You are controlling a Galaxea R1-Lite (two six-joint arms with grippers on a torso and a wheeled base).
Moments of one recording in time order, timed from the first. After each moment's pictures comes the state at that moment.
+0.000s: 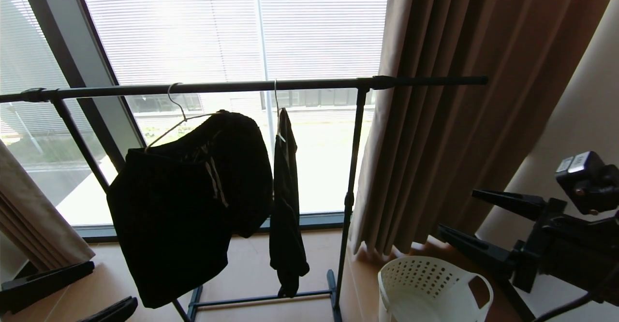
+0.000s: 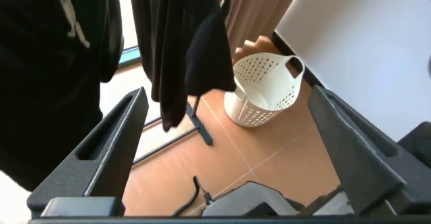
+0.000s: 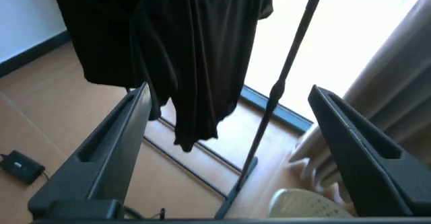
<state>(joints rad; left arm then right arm) -0.21 0.75 -0.36 -0.08 -0.32 -0.05 0.45 1.24 -0.38 -0.61 0.16 -0.06</state>
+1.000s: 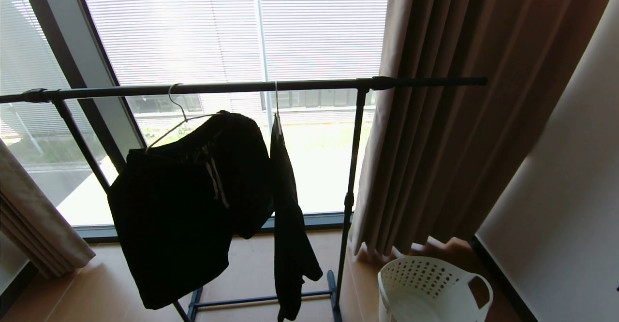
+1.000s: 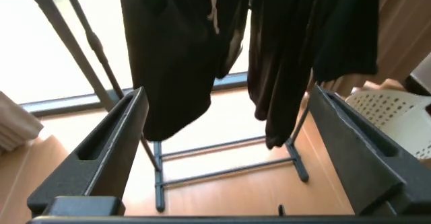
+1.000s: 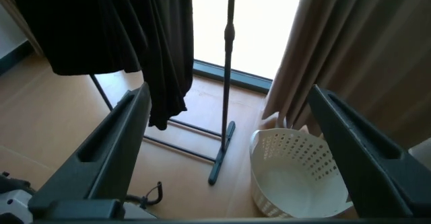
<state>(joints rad) 0.05 0.11 -0.02 0.05 -0.08 0.07 0.43 0.46 -0.20 -0.07 -0.05 0.05</state>
